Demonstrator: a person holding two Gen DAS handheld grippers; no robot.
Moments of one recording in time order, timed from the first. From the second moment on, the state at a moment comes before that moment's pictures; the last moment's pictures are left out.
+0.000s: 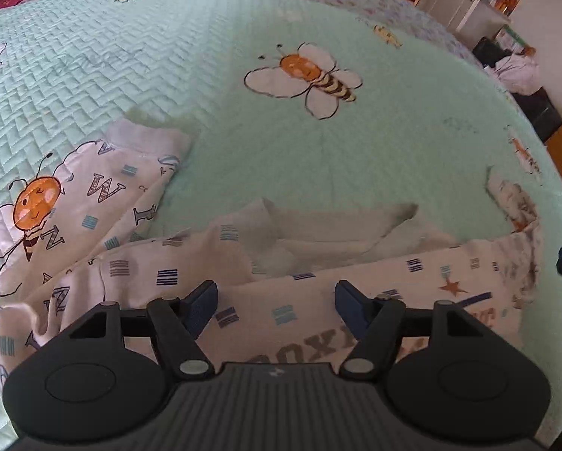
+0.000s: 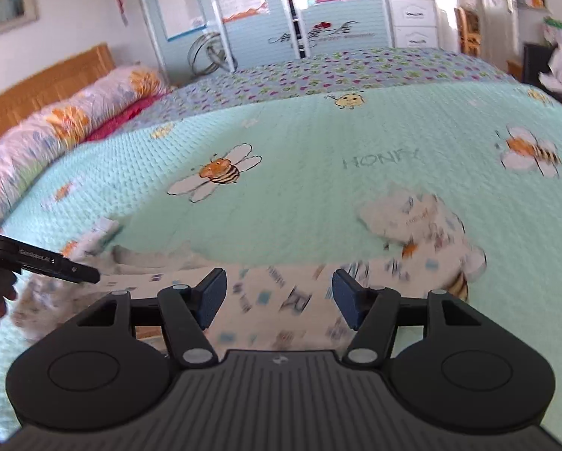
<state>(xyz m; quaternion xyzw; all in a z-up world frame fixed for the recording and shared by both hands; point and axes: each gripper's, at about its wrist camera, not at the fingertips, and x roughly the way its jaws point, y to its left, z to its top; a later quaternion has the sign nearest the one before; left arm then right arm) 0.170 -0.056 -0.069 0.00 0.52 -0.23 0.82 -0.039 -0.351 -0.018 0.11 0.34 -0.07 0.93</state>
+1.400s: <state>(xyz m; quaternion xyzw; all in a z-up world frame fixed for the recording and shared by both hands) 0.185 -0.113 -0.046 0.05 0.45 -0.33 0.83 0.071 -0.300 -0.034 0.03 0.37 0.02 0.93</state>
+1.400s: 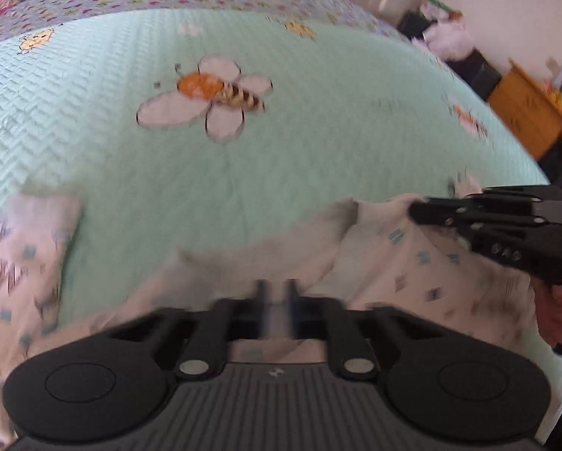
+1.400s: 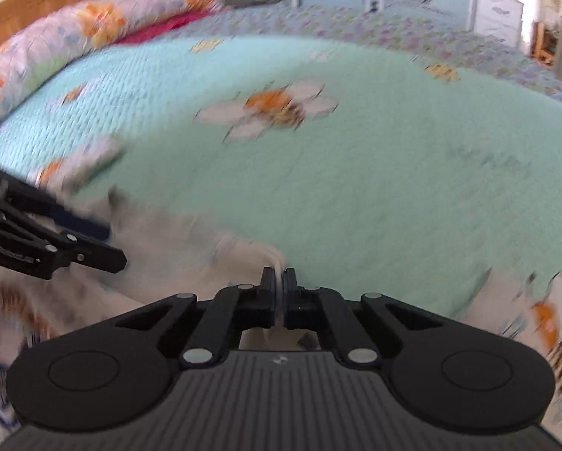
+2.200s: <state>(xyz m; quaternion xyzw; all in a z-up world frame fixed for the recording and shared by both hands) 0.014 -0.036 -0.077 -0.05 0.47 -0.30 0.83 -0.131 -0.296 -0.078 0.13 0.35 -0.06 0.93</state>
